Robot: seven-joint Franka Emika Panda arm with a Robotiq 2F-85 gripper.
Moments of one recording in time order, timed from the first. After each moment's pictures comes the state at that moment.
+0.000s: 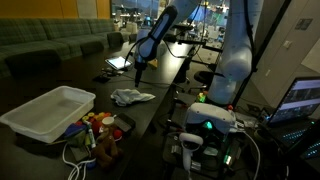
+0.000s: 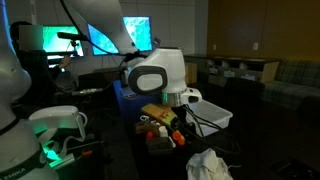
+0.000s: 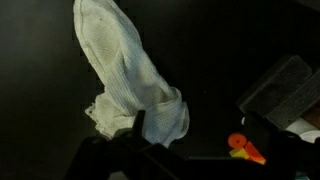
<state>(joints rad) -0.04 0.20 -0.09 -2.49 0.06 2.79 -0.51</state>
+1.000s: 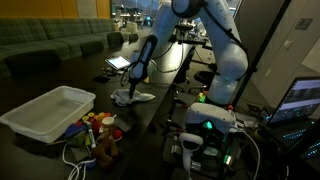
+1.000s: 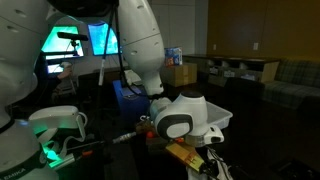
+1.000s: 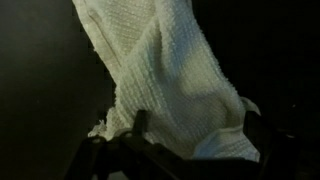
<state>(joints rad) -0.24 0.70 0.02 -2.18 -0.08 3.00 -0.47</state>
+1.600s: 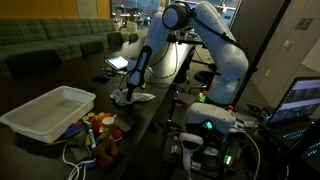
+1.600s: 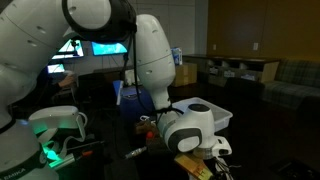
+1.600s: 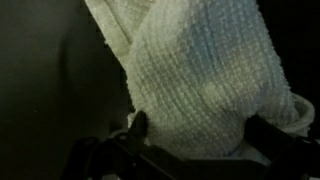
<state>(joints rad) -0.20 0.87 -0.04 -2.00 -0.13 3.01 -0.39</state>
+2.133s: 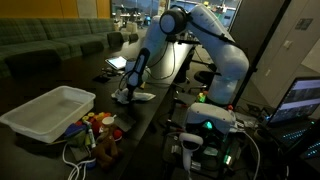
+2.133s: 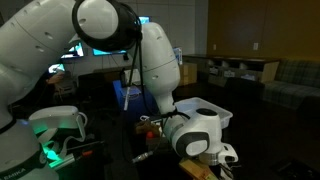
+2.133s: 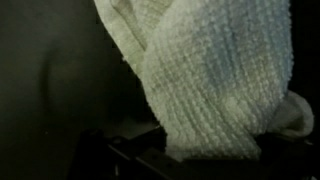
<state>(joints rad) -0.17 0.94 -0.09 -1.90 -0.14 2.91 -0.36</state>
